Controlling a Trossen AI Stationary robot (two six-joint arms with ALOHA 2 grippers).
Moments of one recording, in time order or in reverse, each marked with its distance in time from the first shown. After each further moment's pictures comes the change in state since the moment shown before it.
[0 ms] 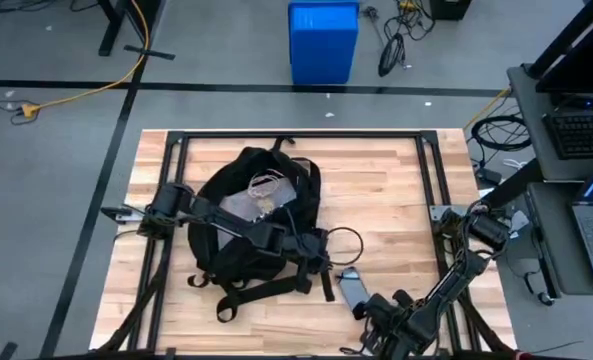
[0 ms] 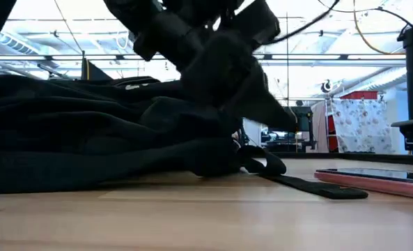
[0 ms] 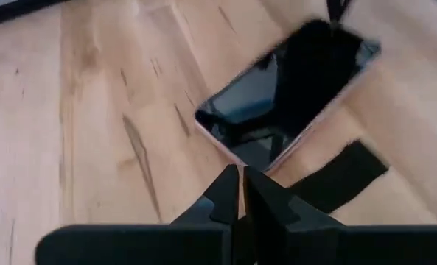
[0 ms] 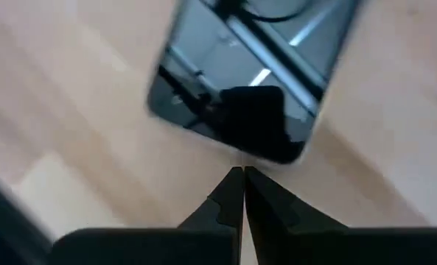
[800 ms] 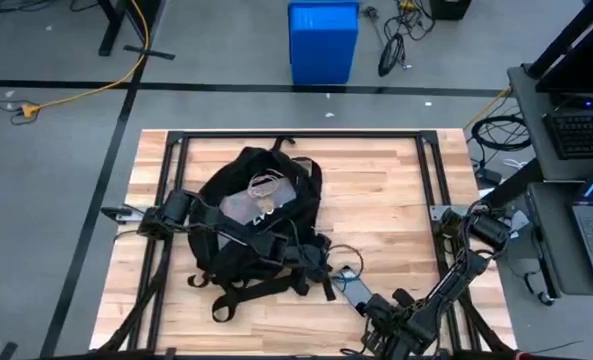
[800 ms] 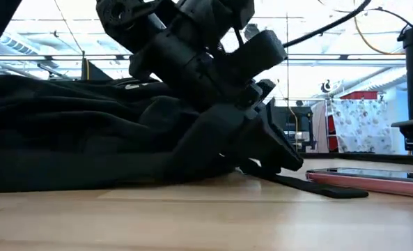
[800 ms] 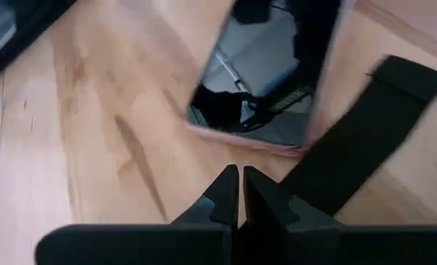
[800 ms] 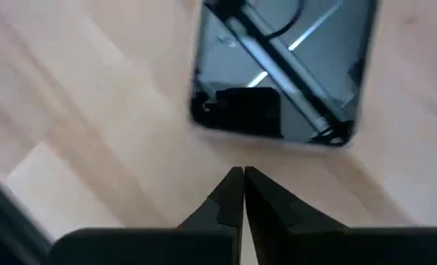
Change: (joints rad) left arm -0.033 0.098 0.000 0.071 -0.129 0.308; right arm 0.003 -0.003 -0.001 -0.006 0.000 -0.055
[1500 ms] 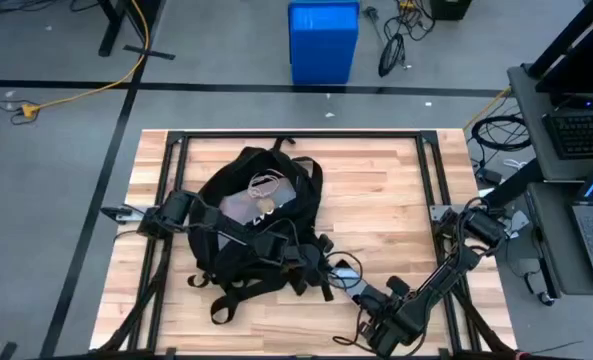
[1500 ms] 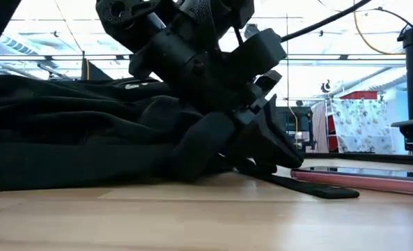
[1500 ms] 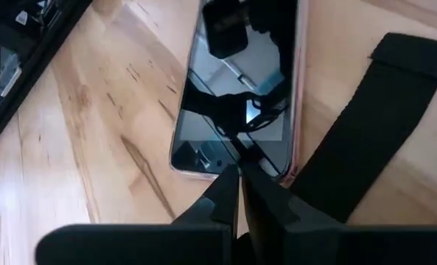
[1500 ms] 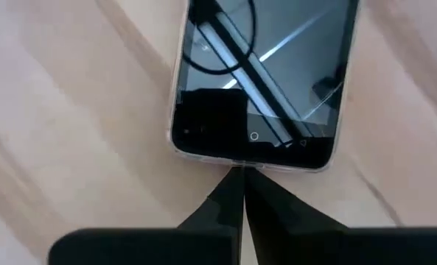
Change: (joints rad) left arm -0.002 -0.001 0.000 -0.009 -0.003 0.162; right arm -0.082 -0.001 0.000 -0.095 -0.002 -0.163
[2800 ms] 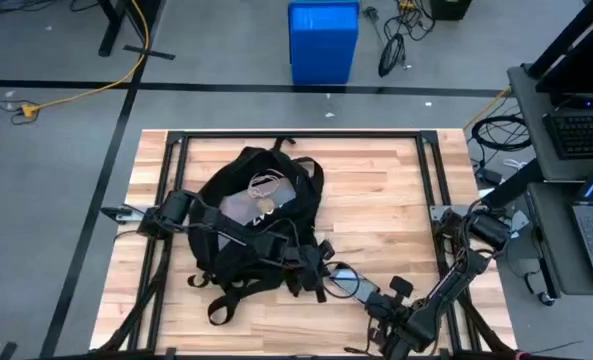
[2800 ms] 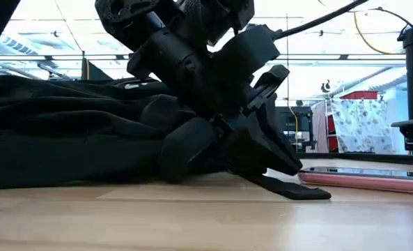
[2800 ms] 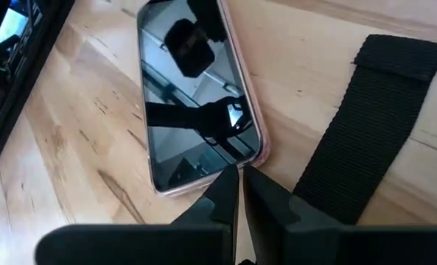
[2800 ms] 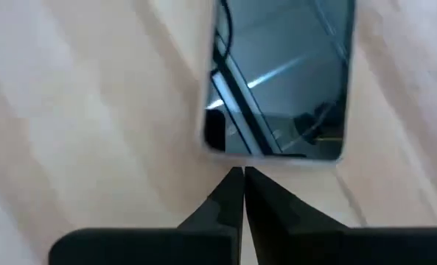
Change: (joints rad) left arm -0.003 -0.001 0.000 -0.036 0.090 0.158; right arm 0.082 -0.004 0.000 -0.040 0.092 -0.078
